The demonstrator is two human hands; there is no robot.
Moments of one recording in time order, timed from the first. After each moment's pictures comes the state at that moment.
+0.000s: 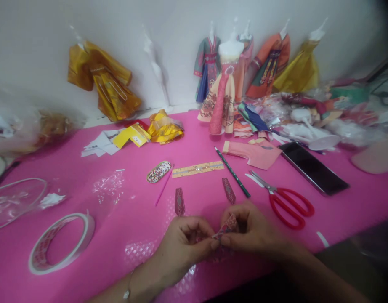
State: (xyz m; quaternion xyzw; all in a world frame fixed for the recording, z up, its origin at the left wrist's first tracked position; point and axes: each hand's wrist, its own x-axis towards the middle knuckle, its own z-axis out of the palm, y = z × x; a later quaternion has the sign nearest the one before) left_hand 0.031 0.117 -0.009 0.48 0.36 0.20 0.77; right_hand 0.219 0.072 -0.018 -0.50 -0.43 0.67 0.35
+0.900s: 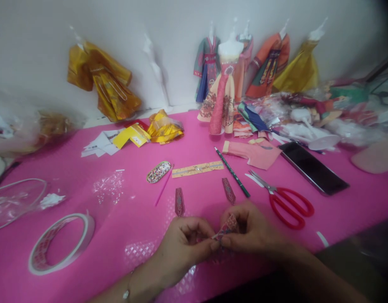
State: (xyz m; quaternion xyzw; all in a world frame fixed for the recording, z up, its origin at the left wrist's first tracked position) left_hand 0.030 0.117 -0.009 0.48 0.34 0.21 0.78; right_hand 0.218 0.069 -0.026 -0.48 -0.42 0.66 0.39
